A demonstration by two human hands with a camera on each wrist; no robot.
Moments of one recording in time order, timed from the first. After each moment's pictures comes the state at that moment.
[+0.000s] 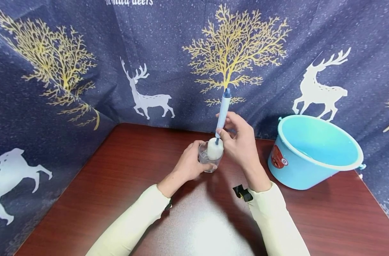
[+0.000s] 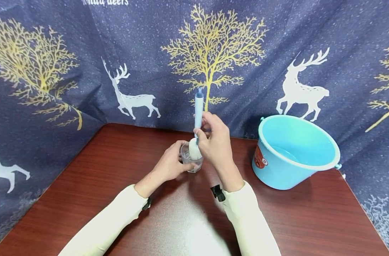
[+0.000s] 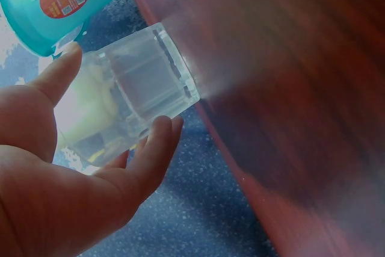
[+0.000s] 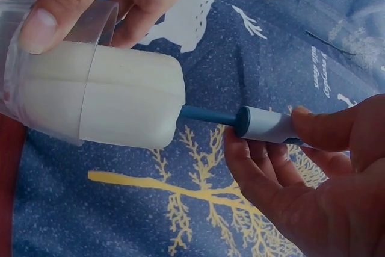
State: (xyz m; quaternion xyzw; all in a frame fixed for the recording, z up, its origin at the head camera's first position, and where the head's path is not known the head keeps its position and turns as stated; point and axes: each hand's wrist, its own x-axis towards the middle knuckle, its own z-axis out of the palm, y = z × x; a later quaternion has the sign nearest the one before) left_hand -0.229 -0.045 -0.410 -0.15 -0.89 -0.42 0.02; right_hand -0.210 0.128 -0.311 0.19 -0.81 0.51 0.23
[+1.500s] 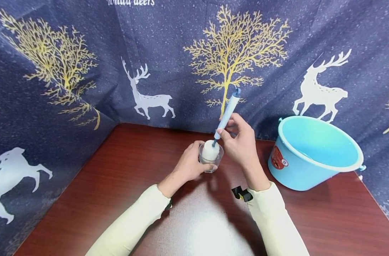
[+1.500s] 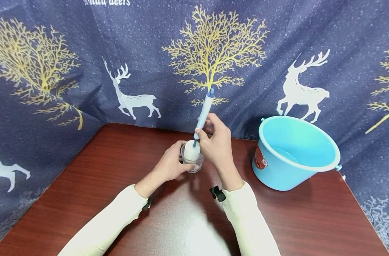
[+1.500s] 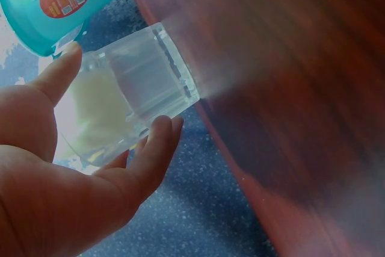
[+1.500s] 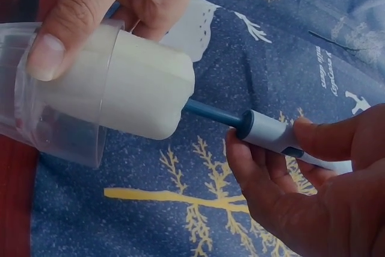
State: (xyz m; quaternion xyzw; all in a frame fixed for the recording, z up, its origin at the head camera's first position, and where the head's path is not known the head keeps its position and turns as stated) left_hand -0.228 -0.045 -0.410 -0.16 -0.90 -0.41 0.03; right_hand -0.213 0.127 -0.316 0.14 -0.80 0.55 0.20
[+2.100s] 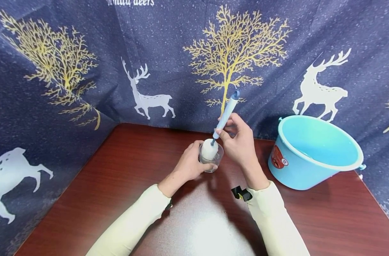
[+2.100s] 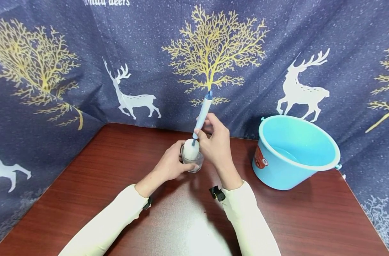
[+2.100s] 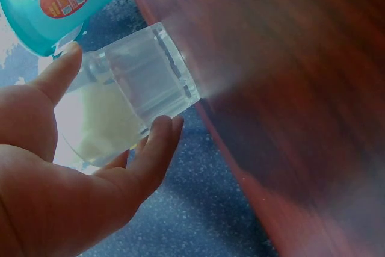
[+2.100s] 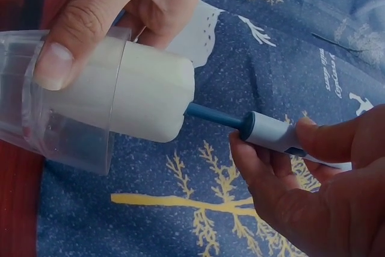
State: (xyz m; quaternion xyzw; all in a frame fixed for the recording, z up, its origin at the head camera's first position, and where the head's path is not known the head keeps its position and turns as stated) left_hand -0.229 -0.045 -0.410 -0.16 -0.90 -0.42 0.02; right_hand -0.216 0.125 -0.318 0.15 -0.80 0.55 0.20
